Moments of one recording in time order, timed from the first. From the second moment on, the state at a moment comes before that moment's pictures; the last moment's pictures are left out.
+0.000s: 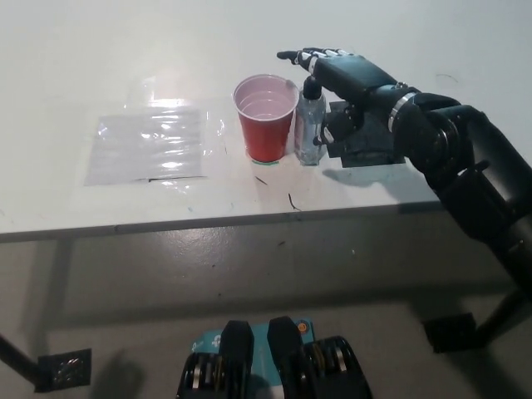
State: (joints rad) left_arm -0.10 0.58 0.34 -0.19 0.38 0.45 -0.61; right_arm -1.03 -0.28 0.51 0.59 -0.54 0.00 0.31
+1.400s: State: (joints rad) left_arm -0.16 0.57 0.35 -0.19 0.45 0.45 -0.66; right_arm -1.02 -0.32 0.60 0.63 -0.68 -0.11 0.19
